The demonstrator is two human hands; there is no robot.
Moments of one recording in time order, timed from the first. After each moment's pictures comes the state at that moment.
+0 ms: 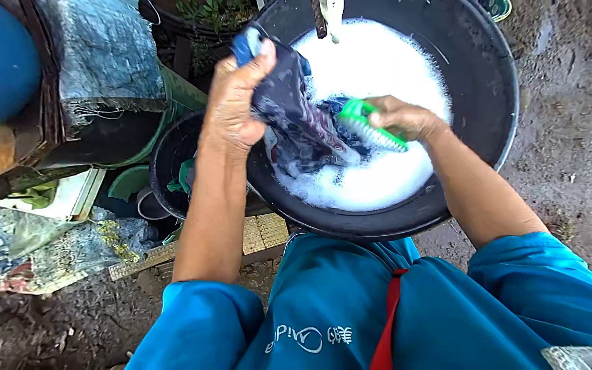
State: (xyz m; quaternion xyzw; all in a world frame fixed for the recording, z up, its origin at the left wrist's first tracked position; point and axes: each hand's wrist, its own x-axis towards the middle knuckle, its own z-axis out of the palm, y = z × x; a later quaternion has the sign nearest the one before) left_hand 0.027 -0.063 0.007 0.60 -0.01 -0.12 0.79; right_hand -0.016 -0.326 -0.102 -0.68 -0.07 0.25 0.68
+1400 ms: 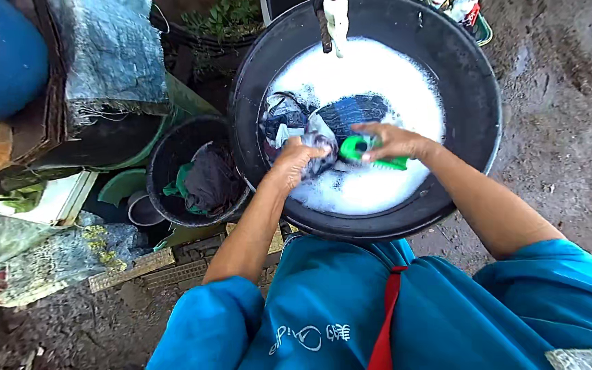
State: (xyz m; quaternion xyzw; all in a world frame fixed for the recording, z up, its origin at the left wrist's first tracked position) left_hand -0.022 -0.080 -0.064 0.73 0.11 -0.30 0.60; right_hand -0.034 -0.328 -0.111 -0.81 -0.04 0.27 0.52
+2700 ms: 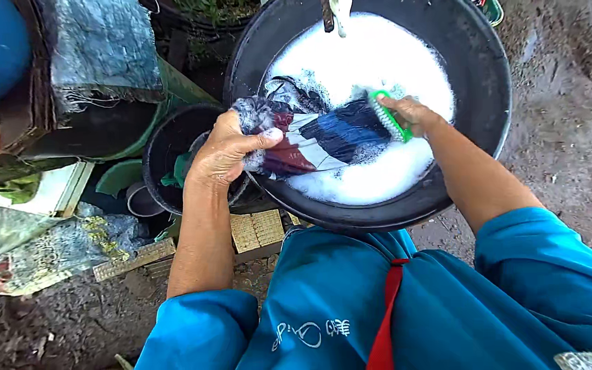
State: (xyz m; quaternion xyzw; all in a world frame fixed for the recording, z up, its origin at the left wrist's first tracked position) left_hand -0.014 0.005 -0.024 0.72 -0.04 -0.19 0.67; right_hand -0.006 -0.350 -0.145 -0.75 0.30 0.21 0.55
